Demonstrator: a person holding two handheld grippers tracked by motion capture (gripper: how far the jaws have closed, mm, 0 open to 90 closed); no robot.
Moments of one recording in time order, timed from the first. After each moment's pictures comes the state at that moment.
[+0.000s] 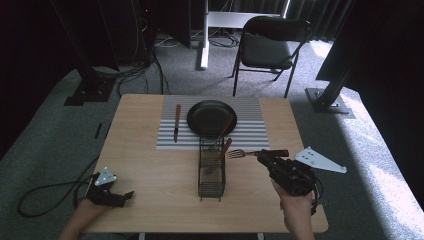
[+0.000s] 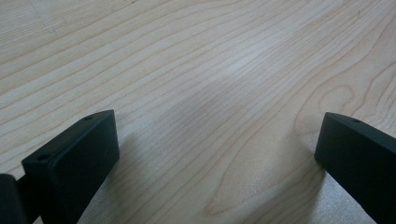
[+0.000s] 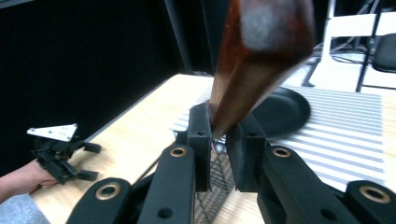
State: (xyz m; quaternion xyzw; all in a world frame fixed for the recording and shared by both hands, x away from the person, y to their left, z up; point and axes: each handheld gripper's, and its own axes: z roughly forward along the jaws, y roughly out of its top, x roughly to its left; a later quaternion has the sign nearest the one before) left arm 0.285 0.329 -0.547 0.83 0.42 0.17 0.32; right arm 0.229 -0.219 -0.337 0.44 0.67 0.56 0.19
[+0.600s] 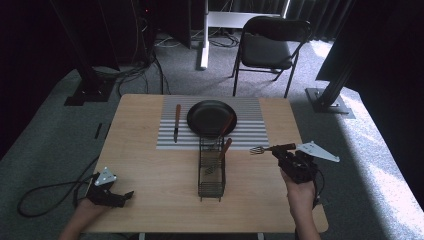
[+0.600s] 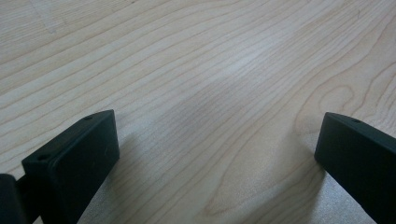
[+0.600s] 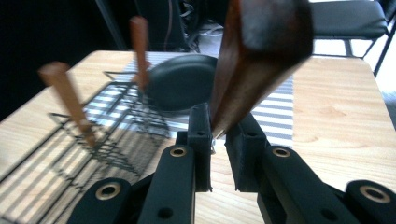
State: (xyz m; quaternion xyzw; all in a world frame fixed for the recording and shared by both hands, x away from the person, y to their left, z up) left arm 0.285 0.329 -0.547 0.83 0.42 0.17 0.32; right arm 0.279 -0.253 -0.386 0.53 0.66 0.47 0.25
